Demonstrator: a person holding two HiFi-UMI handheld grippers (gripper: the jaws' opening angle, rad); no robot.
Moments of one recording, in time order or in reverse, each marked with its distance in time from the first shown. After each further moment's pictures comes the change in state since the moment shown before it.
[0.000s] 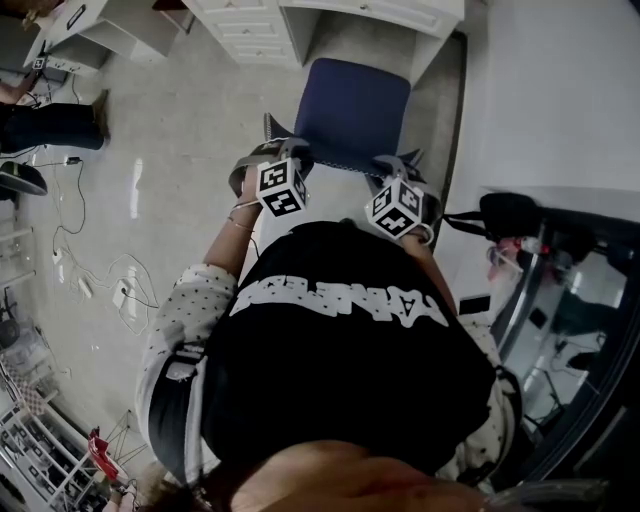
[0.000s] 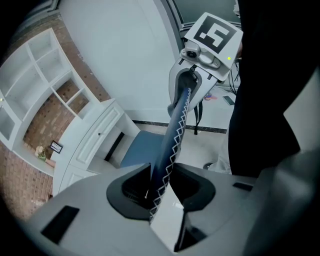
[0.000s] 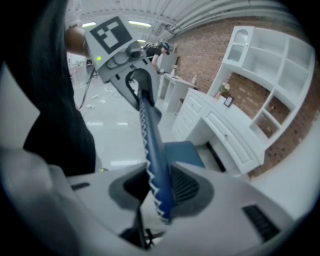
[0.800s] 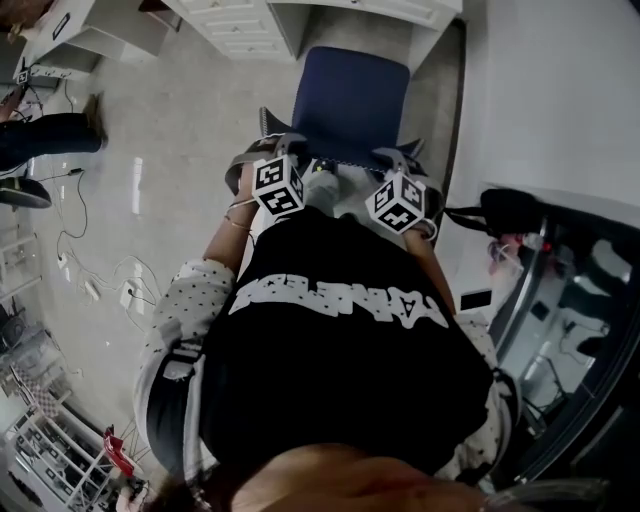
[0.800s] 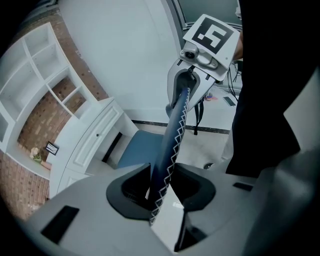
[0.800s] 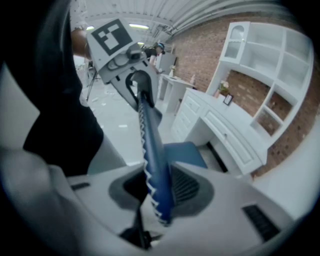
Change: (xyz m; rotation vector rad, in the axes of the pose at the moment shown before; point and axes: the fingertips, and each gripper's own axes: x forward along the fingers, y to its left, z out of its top) left arm 0.016 0.032 0.009 0.009 0.005 -0.038; right arm 0.012 -0.035 0.004 0.026 -0.010 0.023
